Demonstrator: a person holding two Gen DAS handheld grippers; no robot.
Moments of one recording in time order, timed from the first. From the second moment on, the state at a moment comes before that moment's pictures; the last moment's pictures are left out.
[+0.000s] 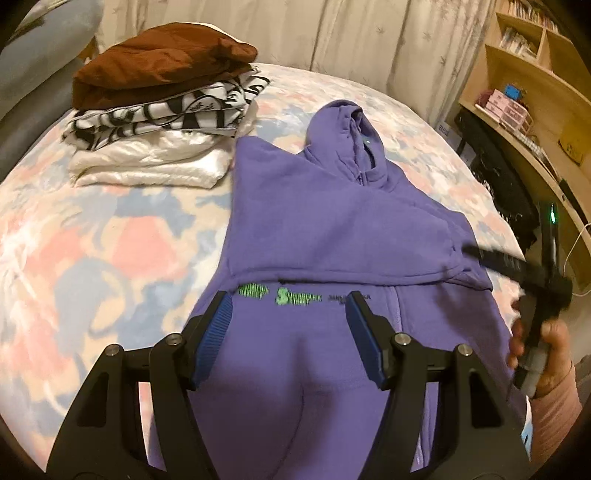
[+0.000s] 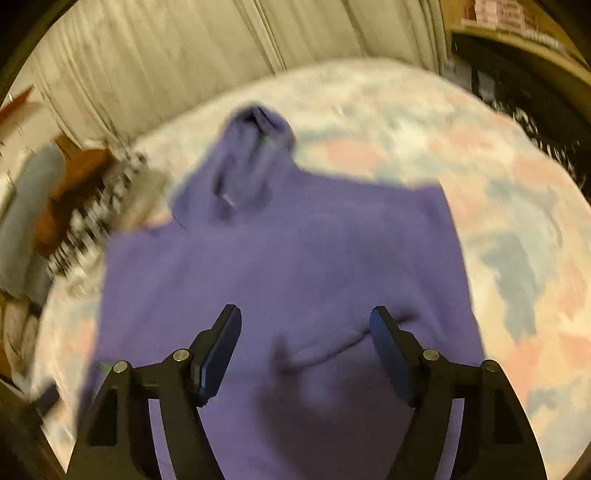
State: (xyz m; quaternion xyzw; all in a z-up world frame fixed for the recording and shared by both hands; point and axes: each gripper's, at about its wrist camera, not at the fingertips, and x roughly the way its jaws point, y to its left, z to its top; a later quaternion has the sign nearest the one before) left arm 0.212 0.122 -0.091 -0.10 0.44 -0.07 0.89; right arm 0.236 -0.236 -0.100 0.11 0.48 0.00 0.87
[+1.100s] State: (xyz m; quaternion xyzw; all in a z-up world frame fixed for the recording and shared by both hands) left arm 0.403 0.157 -0.158 -0.07 0.48 -0.05 0.87; right arm 0.357 -0.256 -0.130 0.13 0.43 0.10 0.89
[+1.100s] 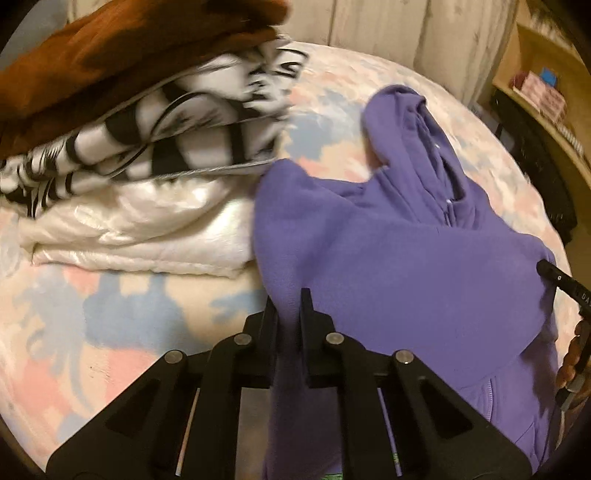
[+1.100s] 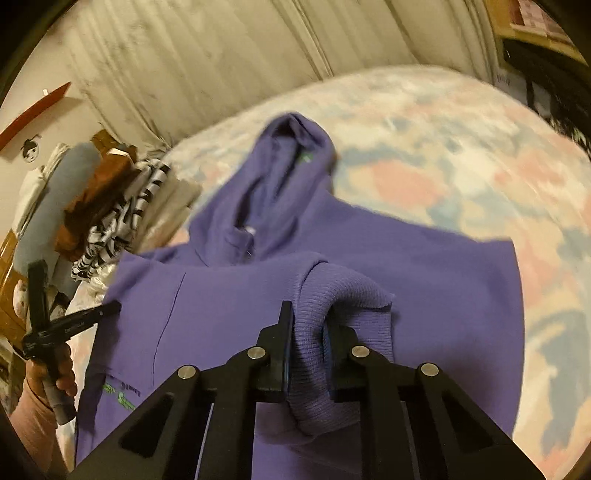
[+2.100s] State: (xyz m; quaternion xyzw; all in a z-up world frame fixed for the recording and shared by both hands) left arm 0.424 0.047 -0.187 0.04 0.47 -0.02 0.88; right arm 0.399 -0.127 -0.165 -0.03 0.46 0.06 0.89
